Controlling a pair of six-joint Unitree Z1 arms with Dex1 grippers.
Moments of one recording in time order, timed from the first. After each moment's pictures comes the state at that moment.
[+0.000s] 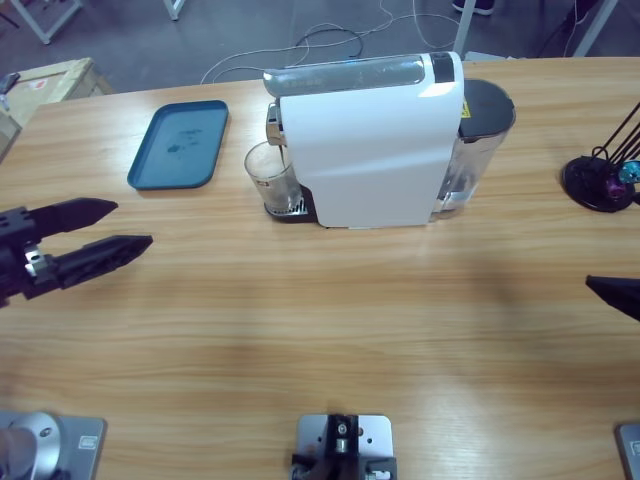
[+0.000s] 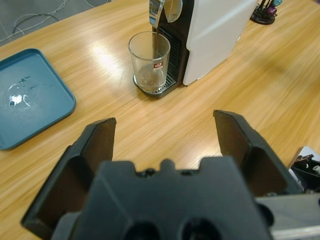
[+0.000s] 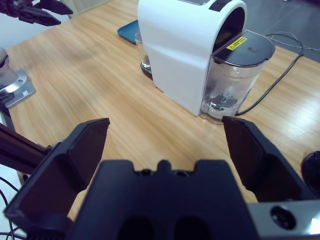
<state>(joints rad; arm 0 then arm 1) -0.72 0.97 -0.40 -0.11 -0.11 -0.03 0.76 0.77 -0.41 0.00 0.09 0.06</state>
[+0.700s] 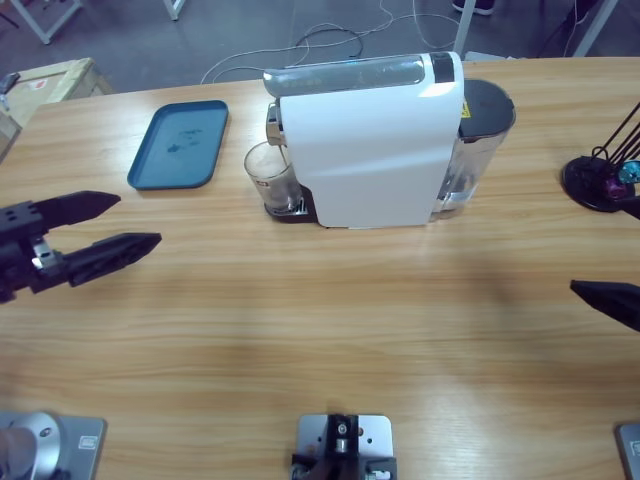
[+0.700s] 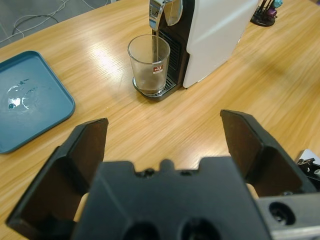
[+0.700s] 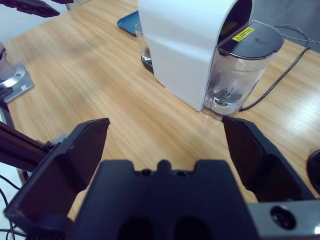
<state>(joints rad) -0.72 1.00 -0.40 -0.14 -0.11 -0.03 0.76 0.81 -0.41 0.00 0.10 0.06</state>
